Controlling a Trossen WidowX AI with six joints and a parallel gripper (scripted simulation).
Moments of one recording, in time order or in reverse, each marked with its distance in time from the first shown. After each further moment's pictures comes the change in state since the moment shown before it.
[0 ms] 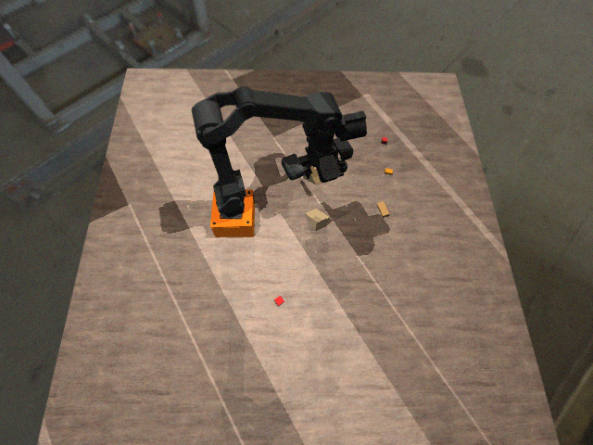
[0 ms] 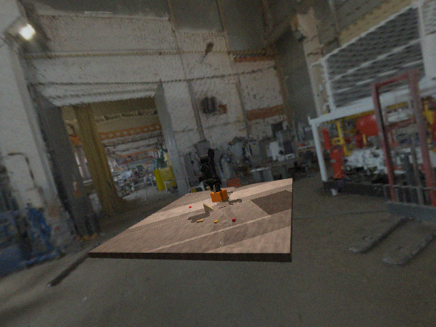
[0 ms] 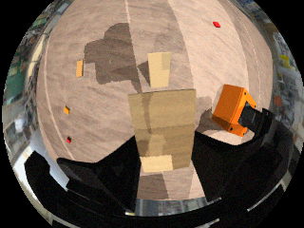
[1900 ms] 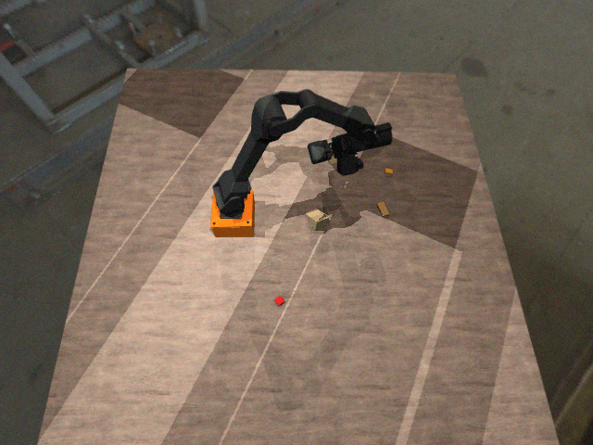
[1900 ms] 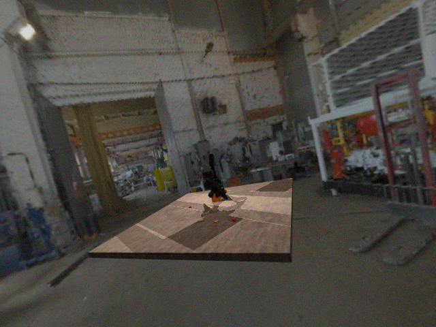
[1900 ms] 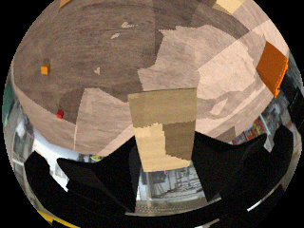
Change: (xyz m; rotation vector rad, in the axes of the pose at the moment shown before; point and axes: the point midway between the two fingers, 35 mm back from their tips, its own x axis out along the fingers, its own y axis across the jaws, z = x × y) arm 0.069 0.111 -0.082 0.082 0.559 -0.001
